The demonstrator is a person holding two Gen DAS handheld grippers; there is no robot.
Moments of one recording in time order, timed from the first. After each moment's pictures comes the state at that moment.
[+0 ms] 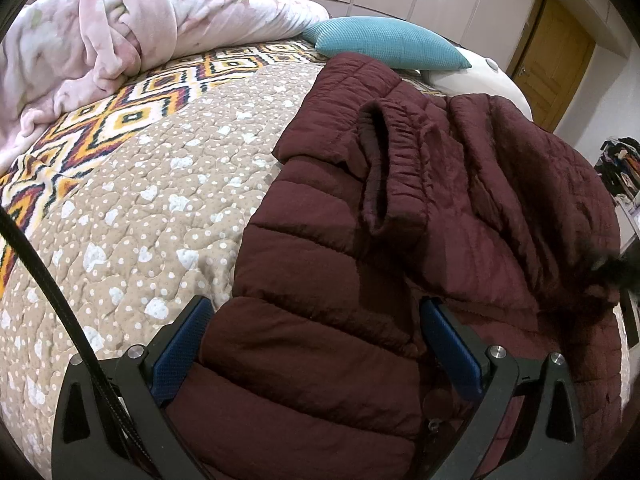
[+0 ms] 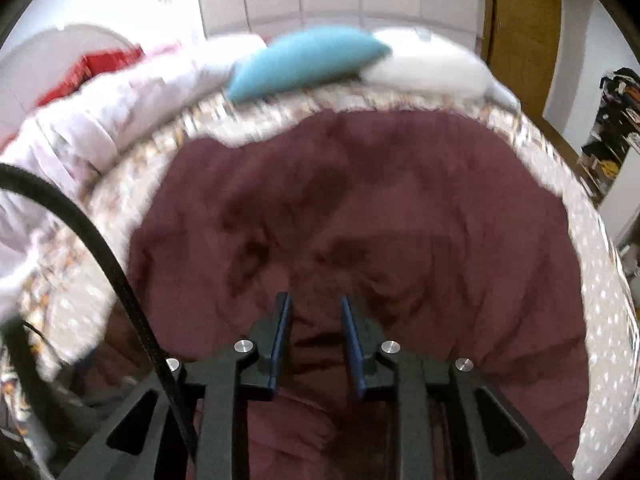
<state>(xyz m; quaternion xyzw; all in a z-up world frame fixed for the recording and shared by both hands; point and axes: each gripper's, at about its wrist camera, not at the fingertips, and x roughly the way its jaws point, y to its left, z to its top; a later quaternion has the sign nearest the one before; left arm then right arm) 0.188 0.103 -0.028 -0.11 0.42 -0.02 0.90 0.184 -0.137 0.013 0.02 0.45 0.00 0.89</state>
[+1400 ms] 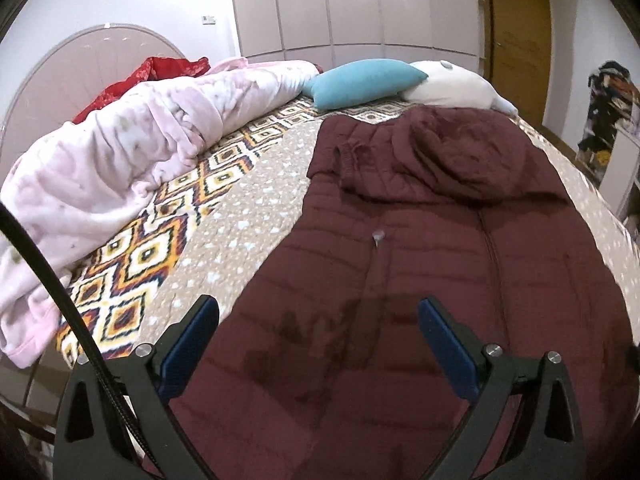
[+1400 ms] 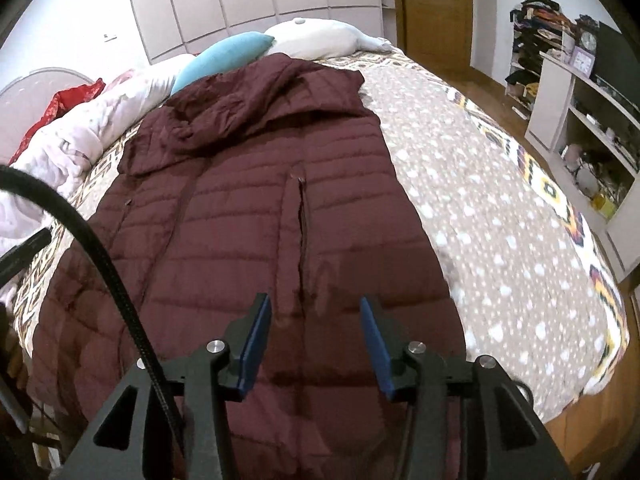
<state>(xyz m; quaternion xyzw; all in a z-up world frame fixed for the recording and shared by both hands) -0.043 0.069 0.084 0.04 0.36 0.02 0.93 -0.145 -0.267 0.026 0.11 0.43 -0.07 0.89</state>
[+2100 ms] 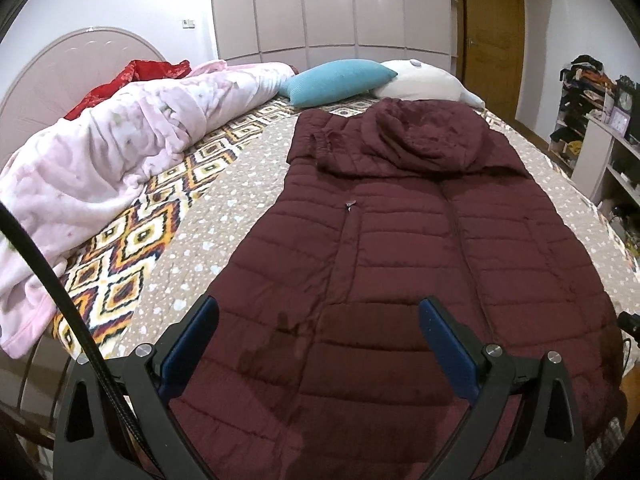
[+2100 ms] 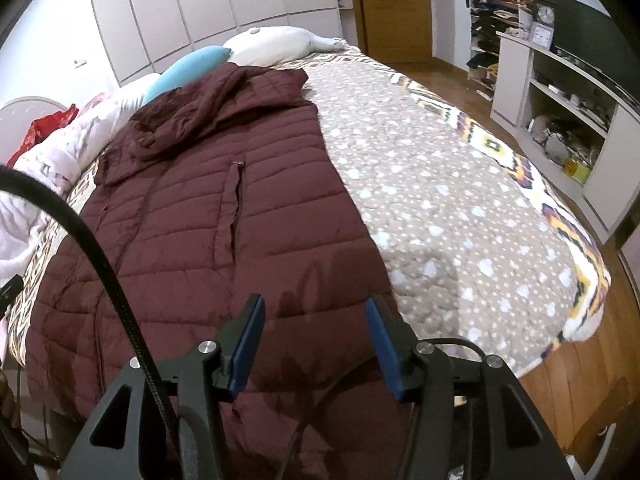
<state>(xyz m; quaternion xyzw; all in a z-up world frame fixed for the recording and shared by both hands) -0.104 0.079 0.084 0.04 0.35 -0.03 0.93 -0.206 -0.299 0.022 0.14 0.41 -0.13 0.89</state>
